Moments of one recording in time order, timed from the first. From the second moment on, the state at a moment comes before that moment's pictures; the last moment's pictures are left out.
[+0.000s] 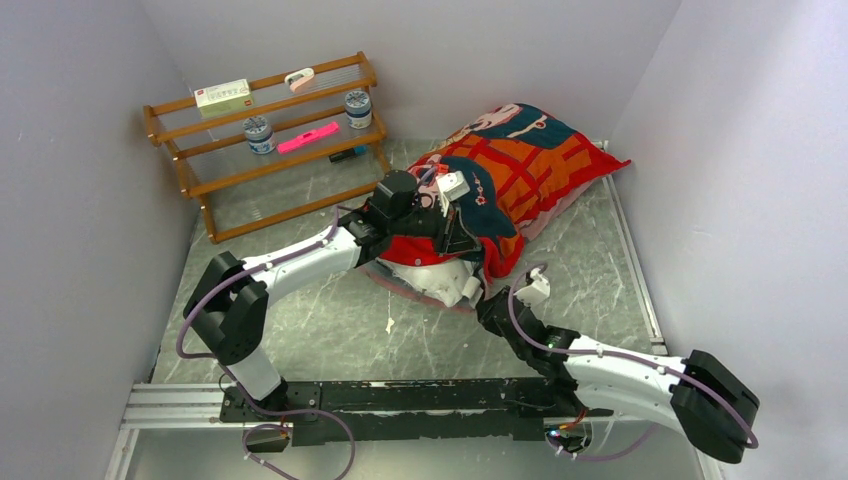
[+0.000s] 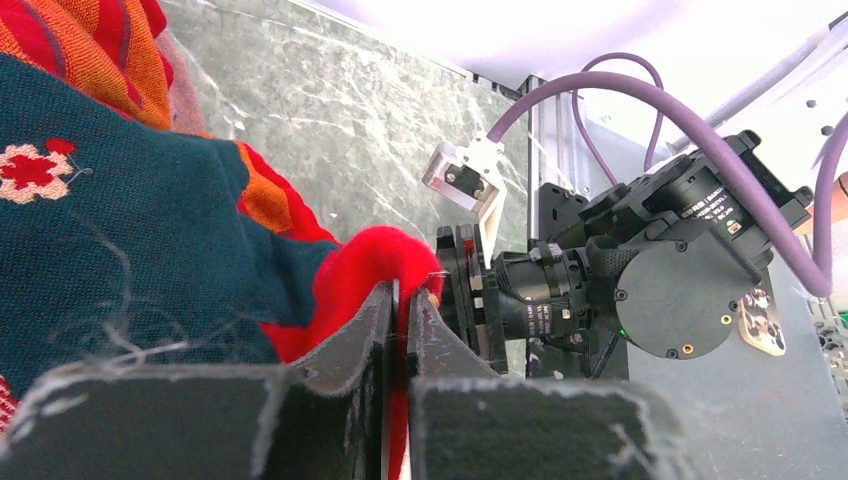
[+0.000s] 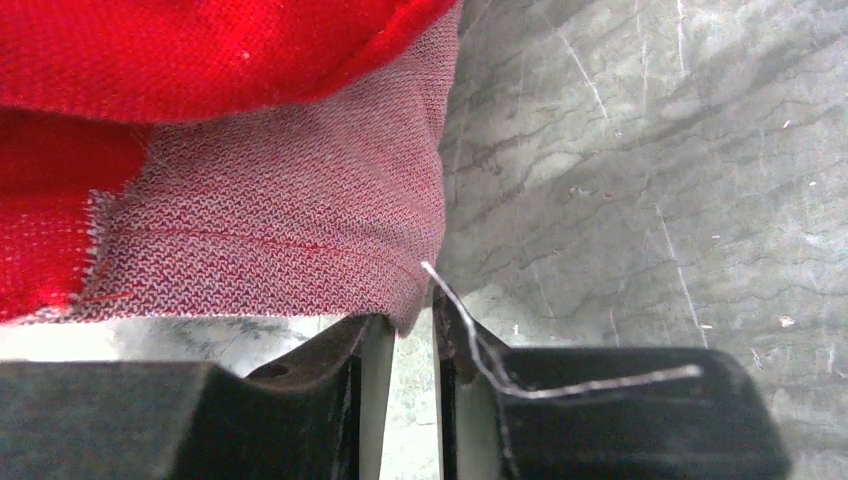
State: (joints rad) left arm -0.78 1.65 1.23 0.19 0.73 -0.23; right arm 0.91 0.87 0.15 0.08 0.55 1.16
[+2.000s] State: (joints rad) left arm -0.70 1.42 0.98 0.21 0.94 -0.10; right arm 0.91 0.58 0.15 0.69 0.38 1.17
